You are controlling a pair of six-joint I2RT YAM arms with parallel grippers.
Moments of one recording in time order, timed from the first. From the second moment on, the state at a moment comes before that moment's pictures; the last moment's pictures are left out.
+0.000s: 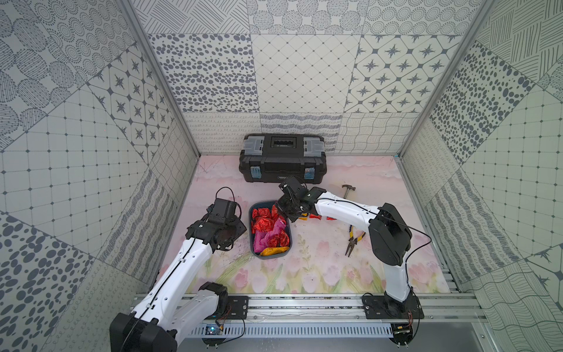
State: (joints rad) left arm -0.20 0.99 0.81 -0.89 -0.05 -0.93; right arm 0.87 1.97 1.58 -0.53 -0.10 1.55
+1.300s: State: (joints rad) left arm -0.19 1.08 0.77 -0.82 0.08 -0.85; right arm 0.63 1.75 0.99 -0.26 -0.61 1.04
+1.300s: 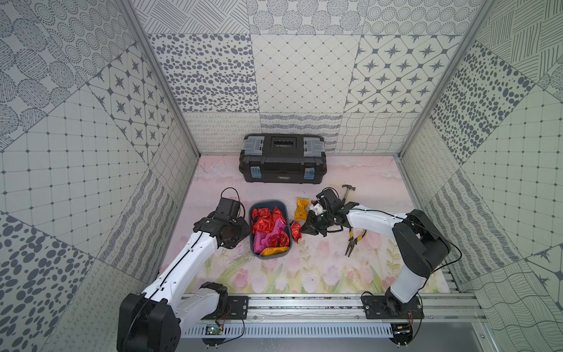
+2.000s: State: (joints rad) left arm -0.19 1.01 0.67 -0.73 0.17 -0.85; right arm 0.90 1.55 1.23 -0.53 -0.36 0.16
